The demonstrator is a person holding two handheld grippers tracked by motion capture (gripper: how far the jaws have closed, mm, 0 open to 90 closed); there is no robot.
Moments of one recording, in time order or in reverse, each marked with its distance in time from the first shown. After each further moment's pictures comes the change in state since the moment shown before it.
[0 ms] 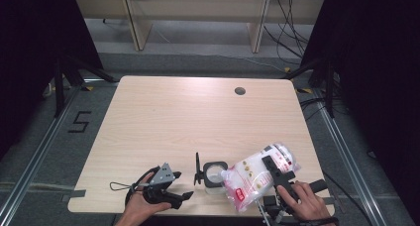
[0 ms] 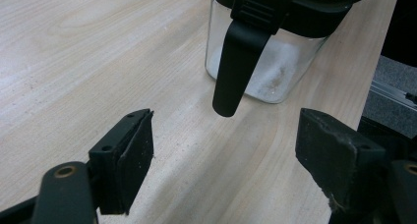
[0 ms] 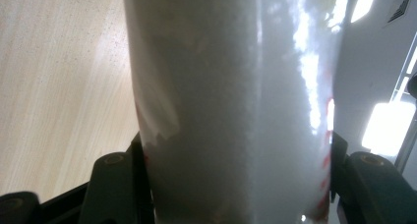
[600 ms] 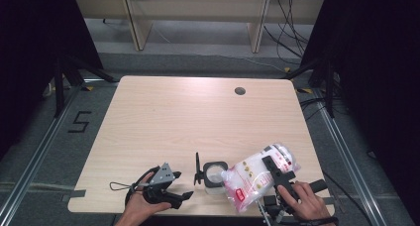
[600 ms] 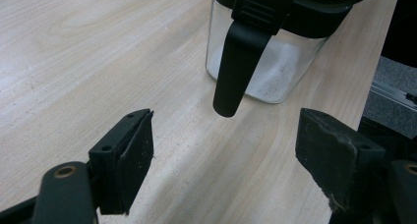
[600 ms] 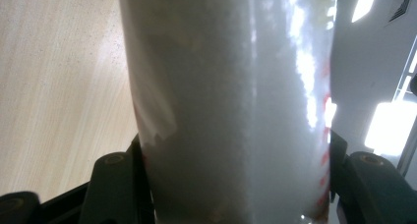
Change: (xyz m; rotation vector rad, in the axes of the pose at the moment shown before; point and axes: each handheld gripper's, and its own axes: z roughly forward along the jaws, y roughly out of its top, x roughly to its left) left arm 0.000 0.000 0.000 0.010 0.000 -0.018; right arm 0.004 -0.001 0.000 0.005 0.010 0.040
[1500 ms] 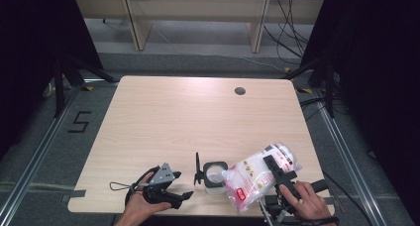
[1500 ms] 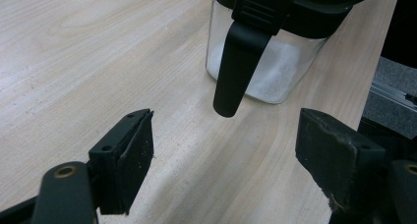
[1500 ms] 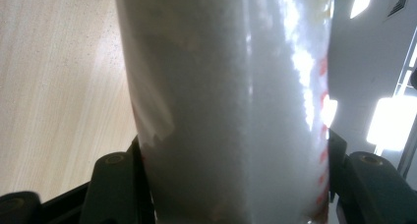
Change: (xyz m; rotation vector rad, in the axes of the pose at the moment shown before) left arm -0.001 -0.001 0.001 -0.017 0.007 -0.006; right arm -0.004 -0.003 0.000 -0.015 -0.005 -0.011
